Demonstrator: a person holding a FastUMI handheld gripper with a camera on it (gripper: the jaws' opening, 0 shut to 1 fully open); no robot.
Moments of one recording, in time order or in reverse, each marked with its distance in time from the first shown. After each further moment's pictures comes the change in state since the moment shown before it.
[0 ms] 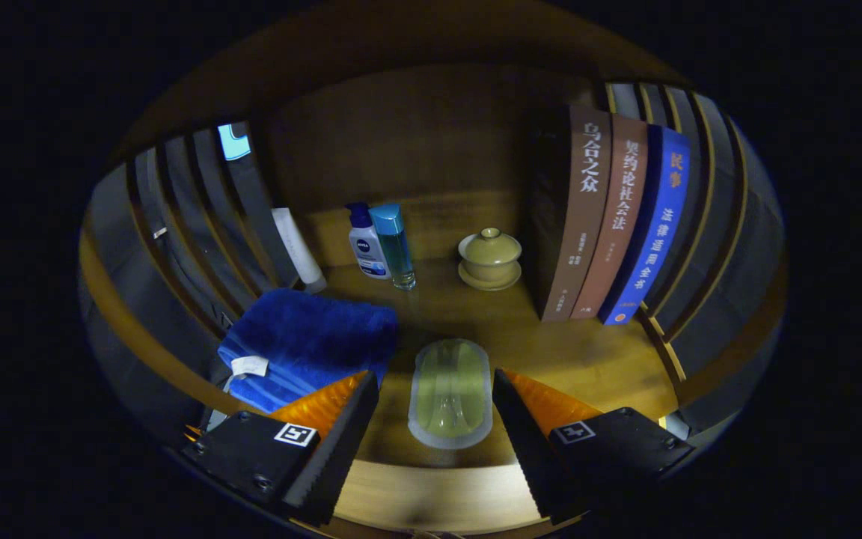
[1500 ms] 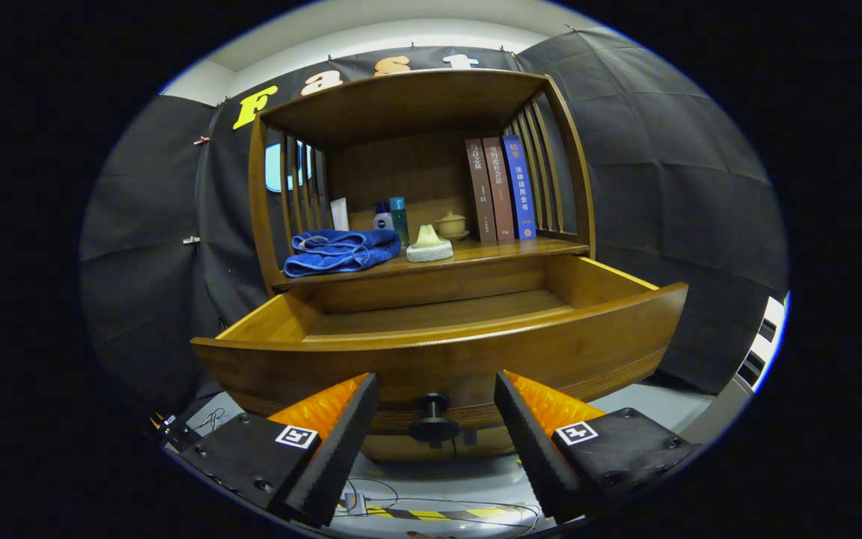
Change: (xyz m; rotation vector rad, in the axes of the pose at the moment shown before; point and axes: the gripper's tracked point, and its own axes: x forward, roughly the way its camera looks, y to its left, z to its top) arm -0.156 -0.018 -0.271 0.036 -0.399 -0.045
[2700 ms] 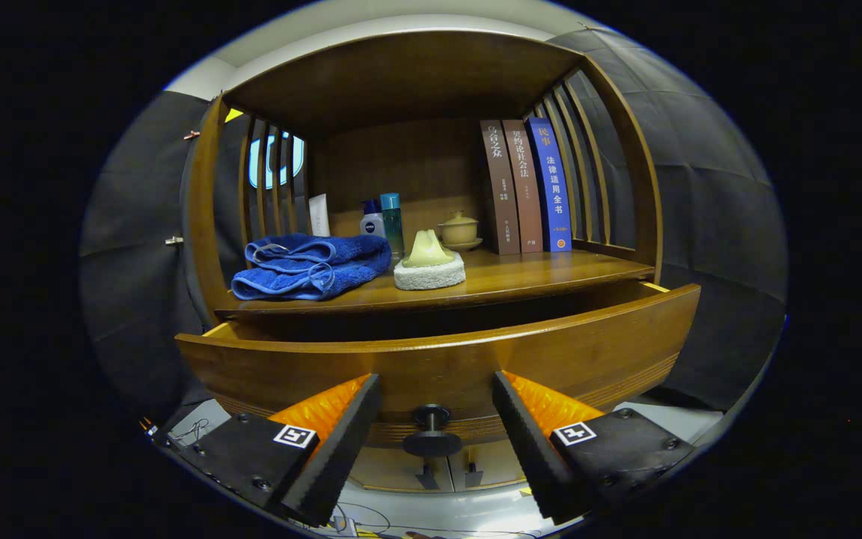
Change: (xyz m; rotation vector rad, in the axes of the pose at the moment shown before) arm 0.151 0.006 0.038 -0.019 -0.024 0.015
